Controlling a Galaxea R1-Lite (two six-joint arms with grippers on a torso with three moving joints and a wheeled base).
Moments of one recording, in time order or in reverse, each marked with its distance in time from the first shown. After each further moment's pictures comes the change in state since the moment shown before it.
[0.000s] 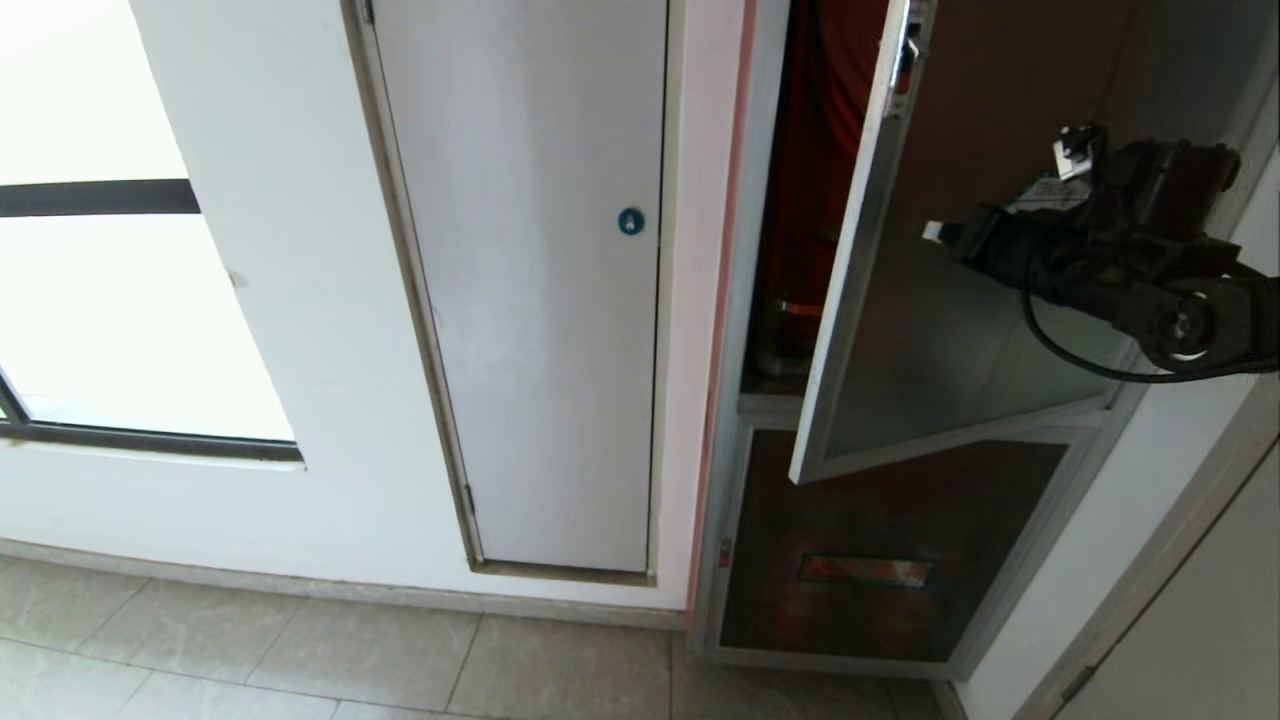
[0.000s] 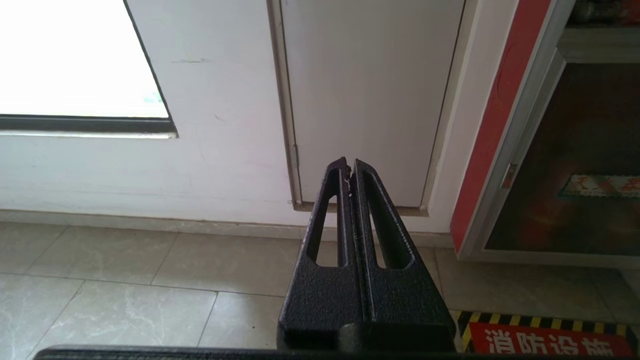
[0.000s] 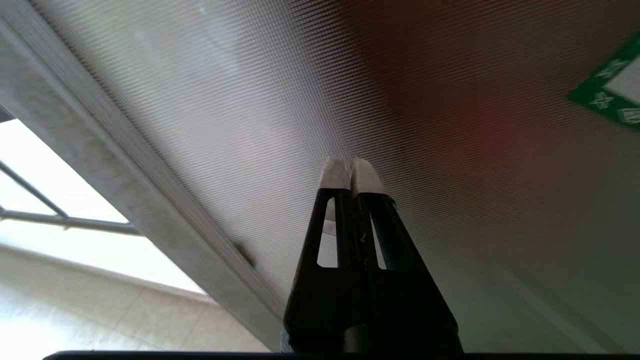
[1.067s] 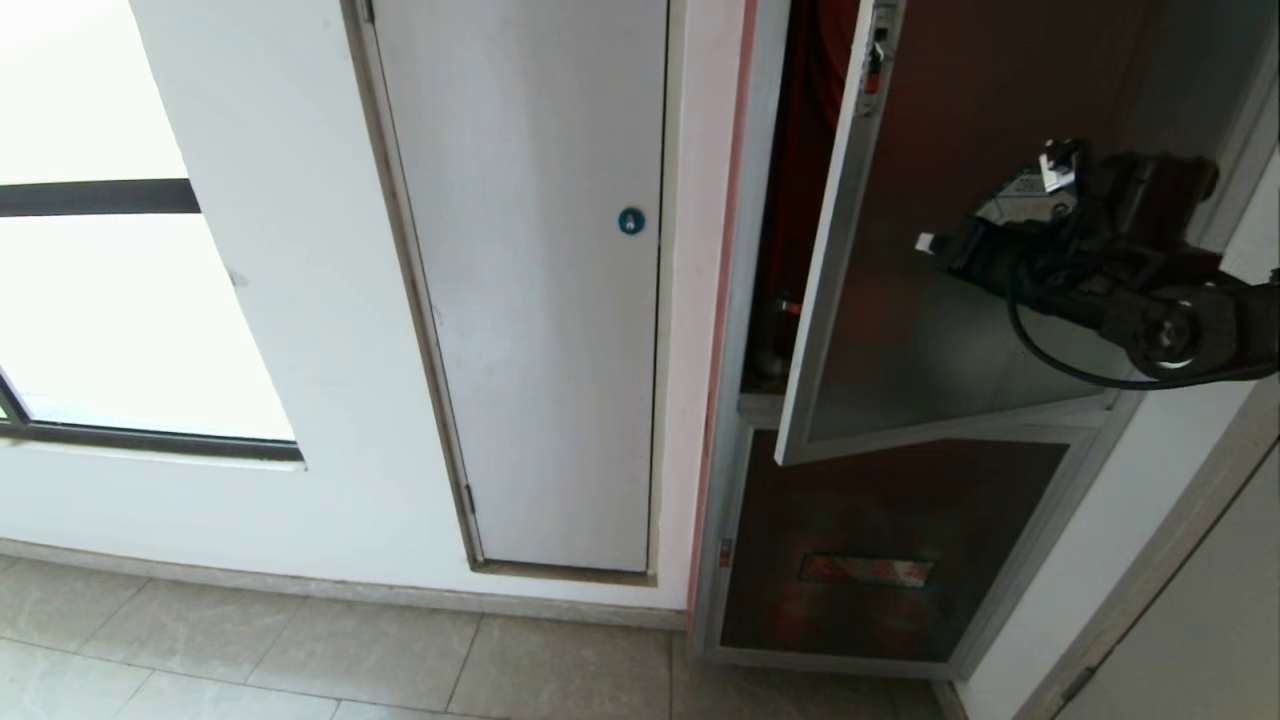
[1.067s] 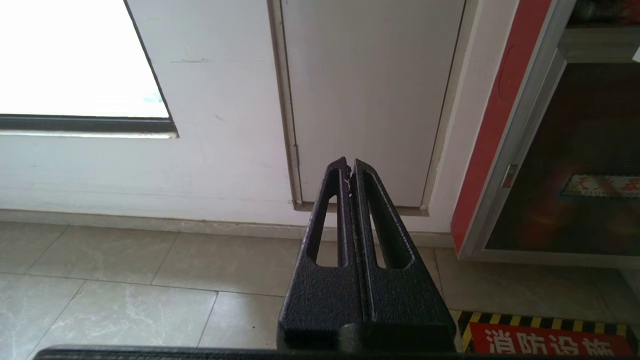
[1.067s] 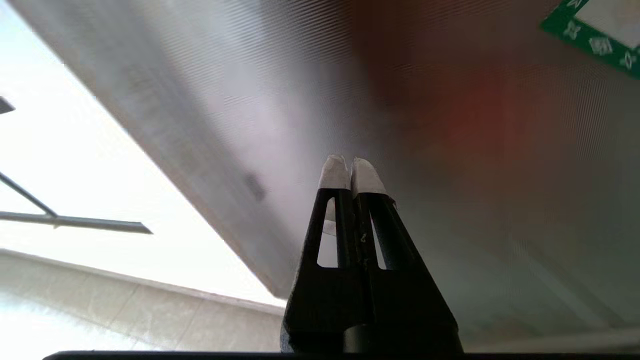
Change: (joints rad) left arm 0.000 0.000 0.000 0.000 0.000 0.000; right arm 0.024 -0.020 0.049 0.000 -0.041 -0.007
